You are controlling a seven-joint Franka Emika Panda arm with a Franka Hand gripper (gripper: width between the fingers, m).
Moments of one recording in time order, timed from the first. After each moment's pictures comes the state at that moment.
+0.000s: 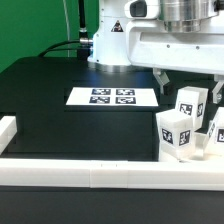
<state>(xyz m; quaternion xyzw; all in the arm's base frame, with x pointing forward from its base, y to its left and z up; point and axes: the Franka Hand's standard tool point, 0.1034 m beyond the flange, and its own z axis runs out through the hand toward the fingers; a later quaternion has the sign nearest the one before) 0.588 0.079 0.093 -0.93 0.35 0.03 0.06</state>
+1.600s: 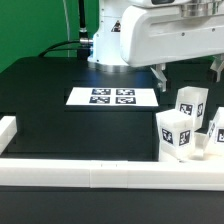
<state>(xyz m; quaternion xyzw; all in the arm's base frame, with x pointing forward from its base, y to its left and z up) 0.589 0.075 0.112 -0.98 -0.17 0.01 0.04</state>
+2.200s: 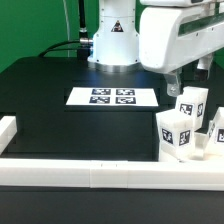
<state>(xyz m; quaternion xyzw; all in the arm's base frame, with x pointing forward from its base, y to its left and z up) 0.593 0.075 0.111 -0.89 -0.45 -0.01 0.02</state>
